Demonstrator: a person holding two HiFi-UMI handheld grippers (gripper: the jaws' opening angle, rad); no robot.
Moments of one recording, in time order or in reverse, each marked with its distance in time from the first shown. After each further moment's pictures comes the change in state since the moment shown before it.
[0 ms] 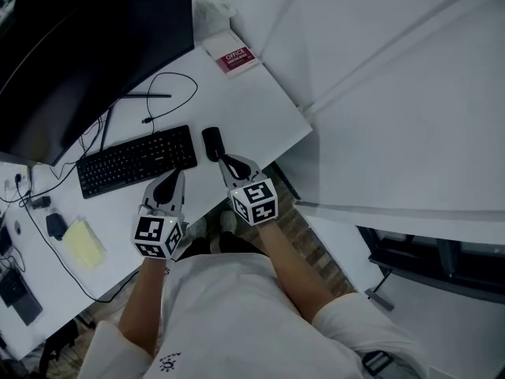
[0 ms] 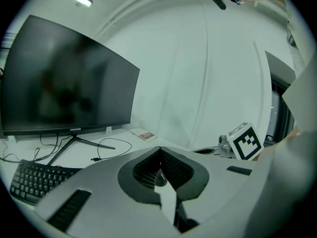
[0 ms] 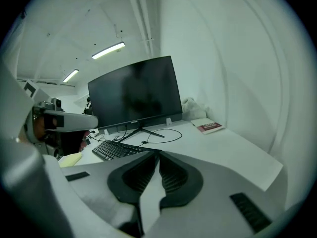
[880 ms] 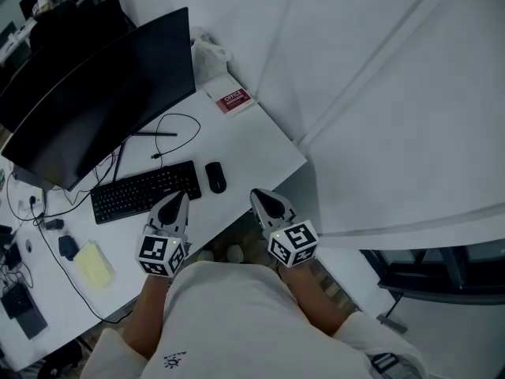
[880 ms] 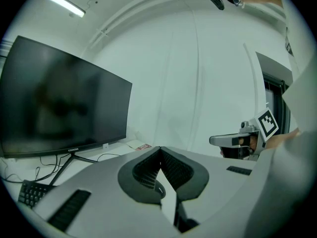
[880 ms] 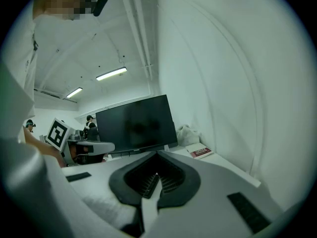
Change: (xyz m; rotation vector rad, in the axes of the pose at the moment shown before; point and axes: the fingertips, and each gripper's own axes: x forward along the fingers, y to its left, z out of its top) left arm -0.016 -0.018 0.049 0.077 -0.083 -0.024; right arm -0.122 -0.011 0.076 0.030 -0.249 -0.005
